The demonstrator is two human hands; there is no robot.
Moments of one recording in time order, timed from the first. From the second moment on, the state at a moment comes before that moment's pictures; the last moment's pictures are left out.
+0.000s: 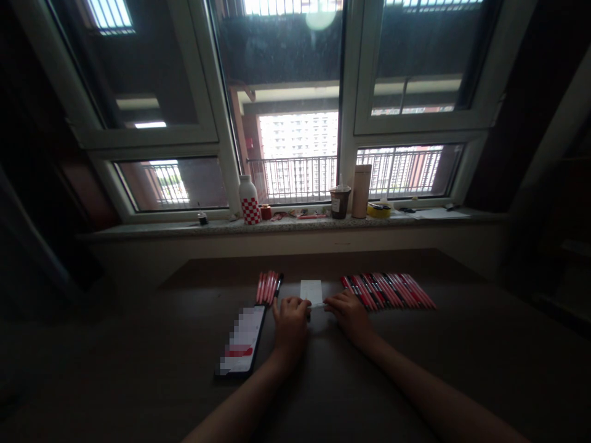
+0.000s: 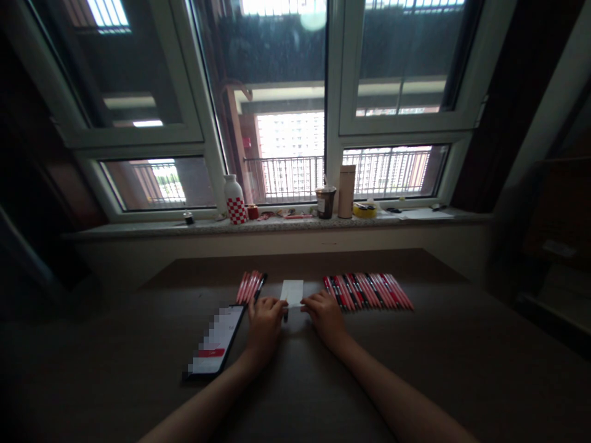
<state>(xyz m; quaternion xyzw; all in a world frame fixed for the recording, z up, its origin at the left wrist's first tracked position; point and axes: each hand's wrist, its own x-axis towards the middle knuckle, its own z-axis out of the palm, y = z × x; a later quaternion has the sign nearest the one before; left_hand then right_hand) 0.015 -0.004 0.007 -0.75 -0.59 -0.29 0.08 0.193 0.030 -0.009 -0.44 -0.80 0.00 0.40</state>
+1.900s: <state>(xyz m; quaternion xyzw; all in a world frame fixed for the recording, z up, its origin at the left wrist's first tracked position) 0.026 -0.006 0.006 -0.77 -0.58 -0.26 0.09 0.199 0.037 -0.013 -0.52 -0.76 -0.01 0.40</state>
